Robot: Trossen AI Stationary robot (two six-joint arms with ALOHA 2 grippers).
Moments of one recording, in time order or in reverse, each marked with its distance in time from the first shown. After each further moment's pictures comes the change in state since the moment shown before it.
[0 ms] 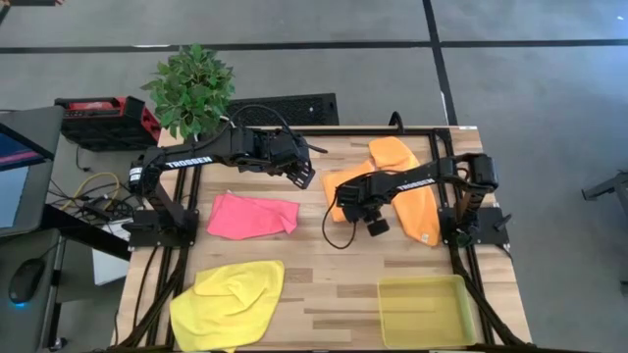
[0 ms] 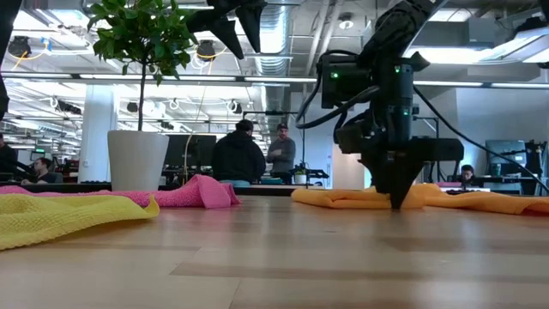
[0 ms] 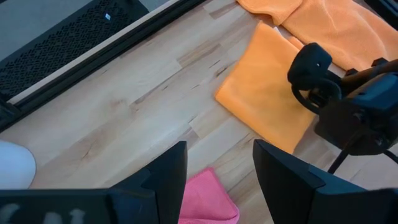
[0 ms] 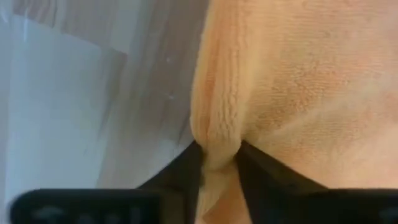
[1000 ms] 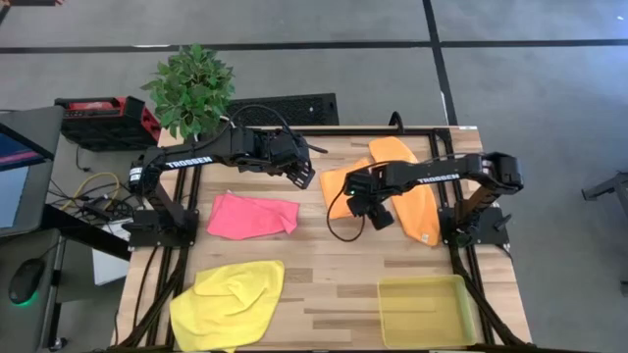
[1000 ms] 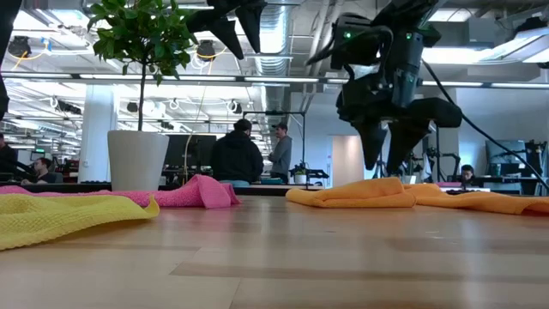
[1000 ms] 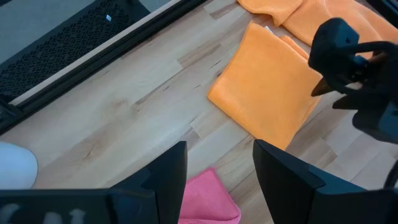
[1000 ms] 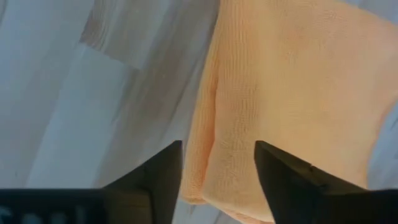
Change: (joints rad) left arm 0.000 0.000 0.000 -0.001 -0.004 0.006; right arm -0.001 -0.215 0.000 -0.012 -0.088 -0.125
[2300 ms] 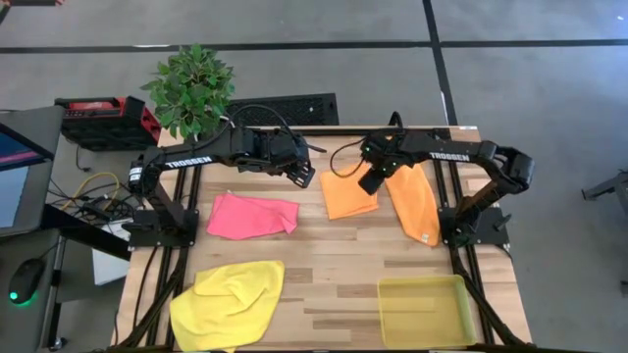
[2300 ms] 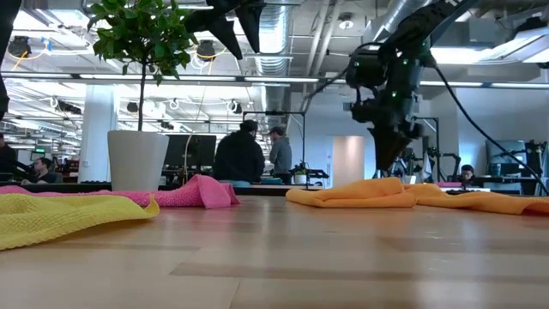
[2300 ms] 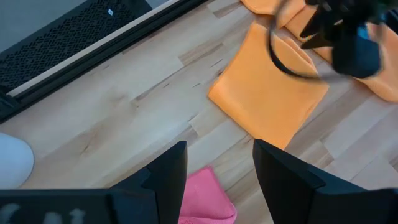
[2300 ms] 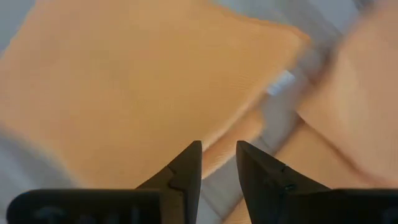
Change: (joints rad) left arm 0.000 -0.001 0.000 -0.007 0.002 -0.035; right arm -0.351 -0.095 -0.065 0.053 -0.061 0.725
